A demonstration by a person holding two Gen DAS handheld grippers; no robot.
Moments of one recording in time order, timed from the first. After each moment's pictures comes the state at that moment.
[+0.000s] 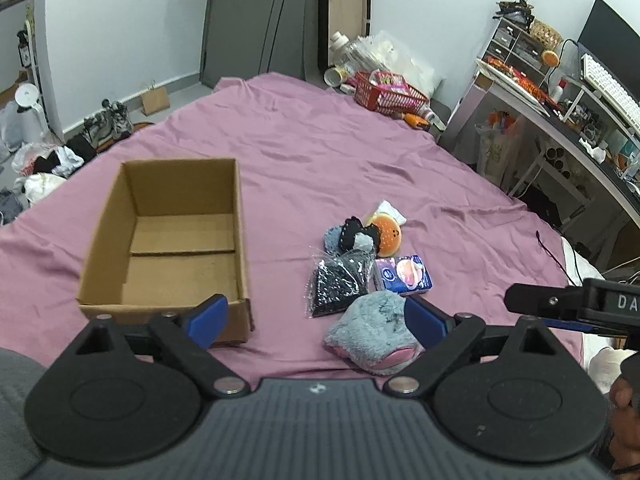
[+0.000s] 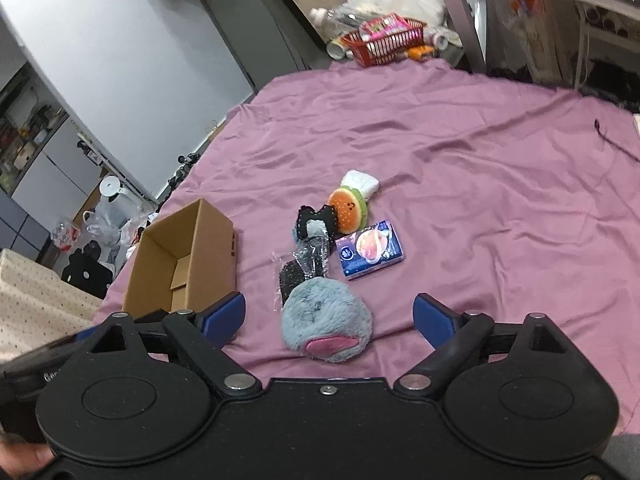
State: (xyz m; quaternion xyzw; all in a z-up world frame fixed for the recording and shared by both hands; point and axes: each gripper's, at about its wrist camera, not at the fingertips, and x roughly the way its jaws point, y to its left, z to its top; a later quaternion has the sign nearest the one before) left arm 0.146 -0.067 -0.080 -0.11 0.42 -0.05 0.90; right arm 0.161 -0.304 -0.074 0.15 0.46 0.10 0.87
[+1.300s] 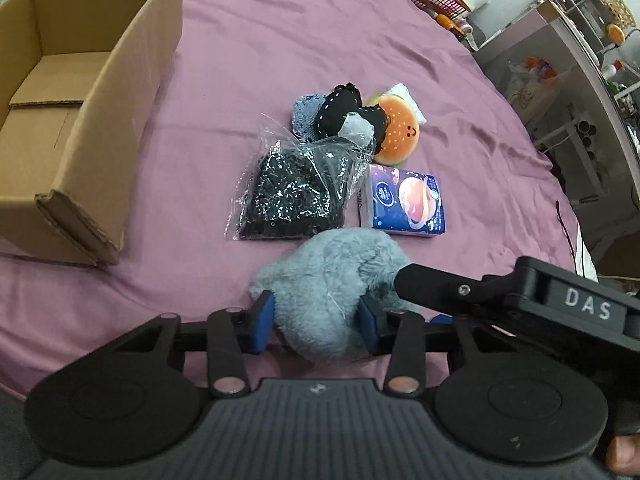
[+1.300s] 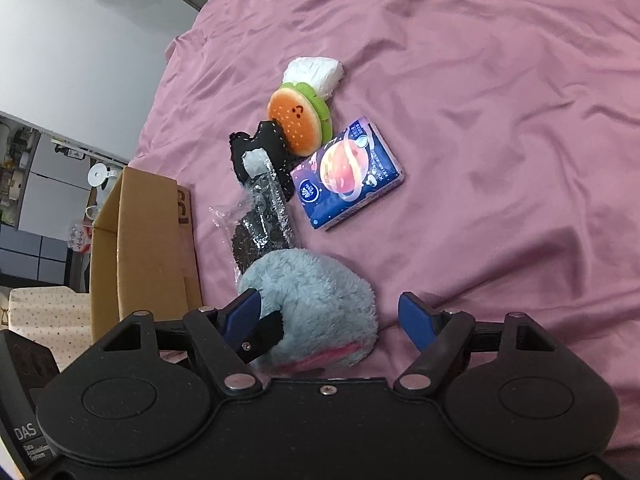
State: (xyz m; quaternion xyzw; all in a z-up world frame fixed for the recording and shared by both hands) left arm 0.220 -0.111 -0.203 -0.22 0.56 -0.06 0.80; right arm 0.243 -0.318 -0.207 0.27 0.58 0.11 0.76
